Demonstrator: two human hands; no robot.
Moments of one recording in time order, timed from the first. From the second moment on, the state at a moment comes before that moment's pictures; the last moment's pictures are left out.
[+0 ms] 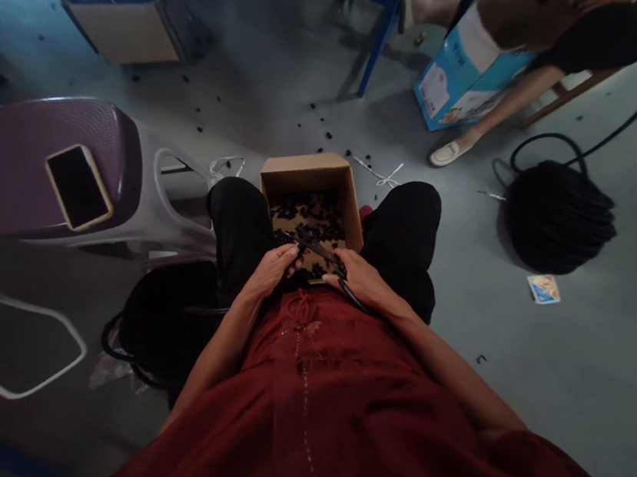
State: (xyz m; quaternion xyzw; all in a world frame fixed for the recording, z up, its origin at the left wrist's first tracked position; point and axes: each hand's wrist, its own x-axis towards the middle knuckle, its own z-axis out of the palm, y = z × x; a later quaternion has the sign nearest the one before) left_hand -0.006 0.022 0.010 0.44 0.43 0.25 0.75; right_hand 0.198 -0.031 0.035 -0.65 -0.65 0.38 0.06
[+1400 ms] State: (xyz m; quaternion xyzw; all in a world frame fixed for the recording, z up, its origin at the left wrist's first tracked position) left_hand 0.013 0.010 -0.002 0.63 0.54 0.34 0.45; right_hand 0.192 -0.030 0.031 -0.67 -0.65 0.35 0.07
